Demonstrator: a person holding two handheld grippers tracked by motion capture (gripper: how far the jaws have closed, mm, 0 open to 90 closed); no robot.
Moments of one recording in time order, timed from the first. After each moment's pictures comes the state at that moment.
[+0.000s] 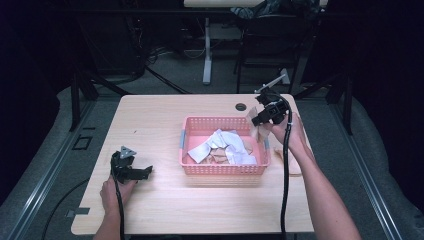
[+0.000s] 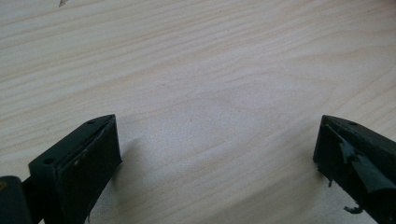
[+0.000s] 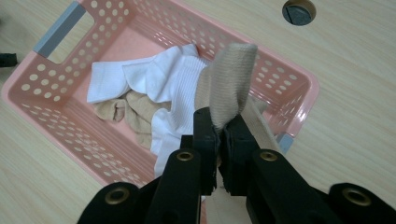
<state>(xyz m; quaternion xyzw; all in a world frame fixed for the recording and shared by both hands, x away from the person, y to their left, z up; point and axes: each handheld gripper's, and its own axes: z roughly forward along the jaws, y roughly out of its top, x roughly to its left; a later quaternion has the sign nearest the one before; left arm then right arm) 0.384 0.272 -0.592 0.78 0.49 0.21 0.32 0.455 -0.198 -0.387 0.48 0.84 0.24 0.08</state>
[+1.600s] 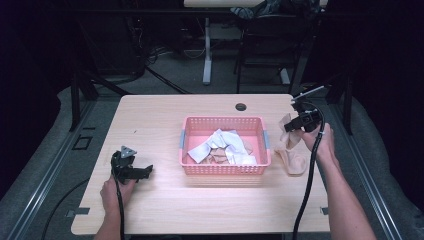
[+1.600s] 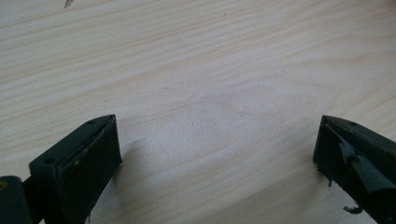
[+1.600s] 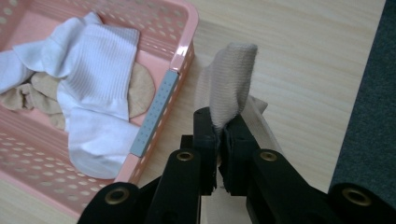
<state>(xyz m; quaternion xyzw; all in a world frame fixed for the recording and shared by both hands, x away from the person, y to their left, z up) 0.386 0.270 -0.592 0.78 0.50 0.22 0.32 0.452 -0.297 -0.421 0.57 0.79 0.22 0.10</state>
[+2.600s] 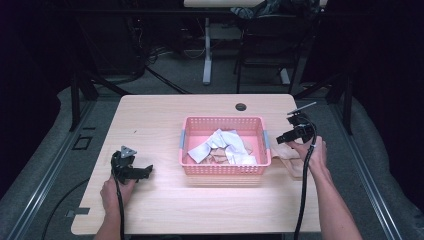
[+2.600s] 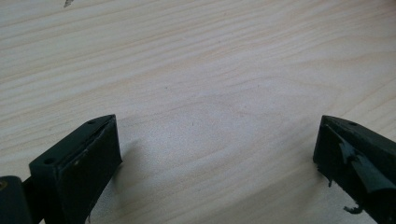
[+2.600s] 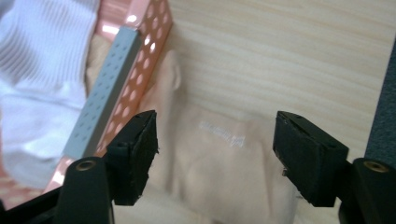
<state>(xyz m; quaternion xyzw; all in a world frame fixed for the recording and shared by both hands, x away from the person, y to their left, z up) 0.386 0.270 -0.592 0.78 0.50 0.22 0.32 0.454 -0.301 -0.481 0.58 0.78 0.20 0.10</state>
